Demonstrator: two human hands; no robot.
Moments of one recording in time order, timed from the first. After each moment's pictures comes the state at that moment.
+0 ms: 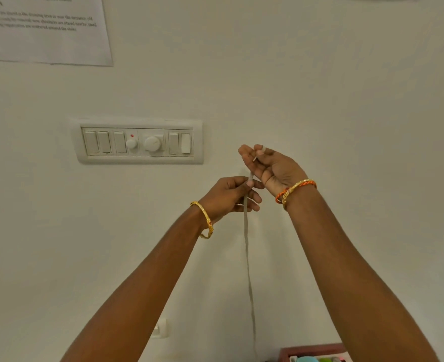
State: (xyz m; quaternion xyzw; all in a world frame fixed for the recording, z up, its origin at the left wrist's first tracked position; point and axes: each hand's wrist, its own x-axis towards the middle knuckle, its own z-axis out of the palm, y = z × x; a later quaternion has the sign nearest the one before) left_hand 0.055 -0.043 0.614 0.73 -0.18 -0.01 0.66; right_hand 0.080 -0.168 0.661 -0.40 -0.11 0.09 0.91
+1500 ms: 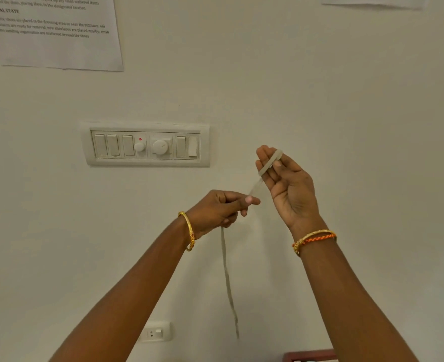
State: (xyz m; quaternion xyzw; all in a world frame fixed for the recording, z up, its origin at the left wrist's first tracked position) left_hand 0.034 -0.012 0.605 0.75 -0.19 -0.04 0.63; right_hand 0.060 -0.171 0.628 -0.37 -0.24 -0.03 0.90
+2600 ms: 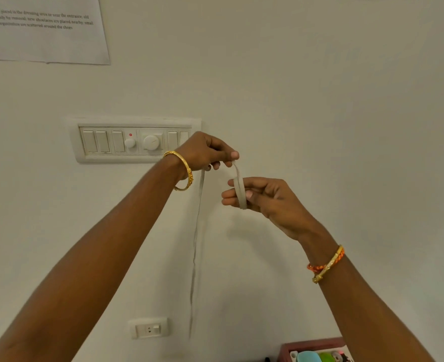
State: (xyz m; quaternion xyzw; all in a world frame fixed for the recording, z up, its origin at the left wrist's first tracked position) left_hand 0.063 0.005 0.684 0.86 -0.15 0.10 0.48; right_hand 0.036 -0.183 0.611 -0.68 -0.35 0.03 0.65
